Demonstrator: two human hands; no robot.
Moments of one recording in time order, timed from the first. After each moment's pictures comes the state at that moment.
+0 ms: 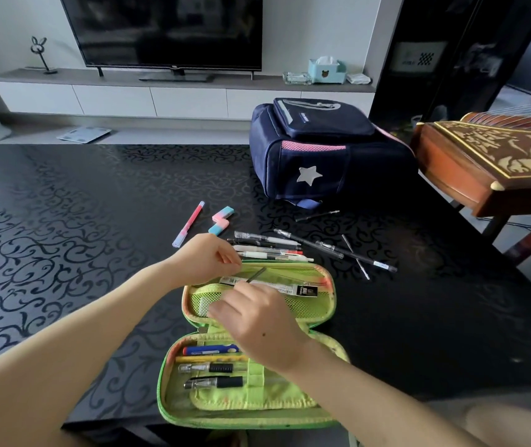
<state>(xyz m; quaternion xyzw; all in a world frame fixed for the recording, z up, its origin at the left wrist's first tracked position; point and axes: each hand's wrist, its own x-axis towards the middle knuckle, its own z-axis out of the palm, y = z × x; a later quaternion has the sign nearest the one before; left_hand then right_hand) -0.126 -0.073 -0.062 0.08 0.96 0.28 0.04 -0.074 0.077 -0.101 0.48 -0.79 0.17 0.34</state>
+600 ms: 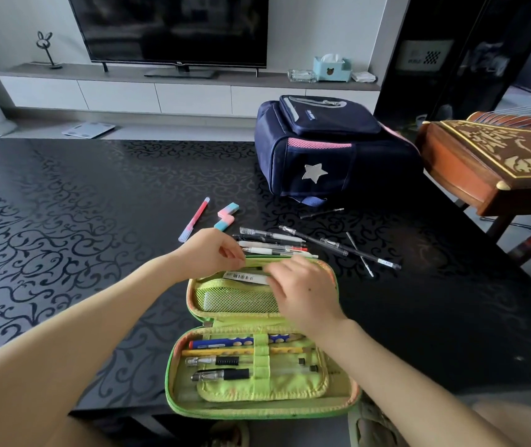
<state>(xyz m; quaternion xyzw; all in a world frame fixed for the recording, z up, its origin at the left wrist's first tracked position) -0.125 -0.078 -0.060 0.08 0.95 0.28 0.06 -0.097 0.117 -0.091 0.33 -0.90 0.21 0.21</state>
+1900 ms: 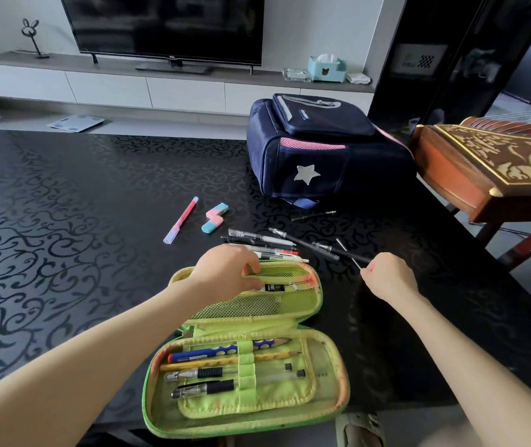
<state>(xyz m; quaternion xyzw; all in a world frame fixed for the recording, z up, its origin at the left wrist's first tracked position) -0.131 -0.034 -0.085 0.13 0.98 0.14 0.01 -0.179 0.237 -0.101 -0.11 -0.98 0.16 -0.04</state>
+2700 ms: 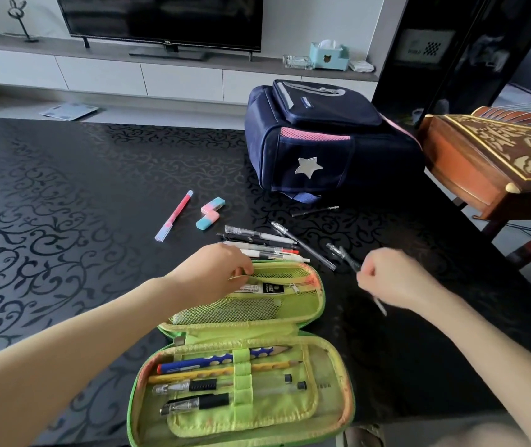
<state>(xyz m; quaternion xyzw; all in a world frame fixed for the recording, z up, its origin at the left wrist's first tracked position) -0.132 -0.048 -0.084 0.19 0.97 0.15 0.02 -0.160 0.226 -0.059 0.07 -0.99 0.08 -0.09</state>
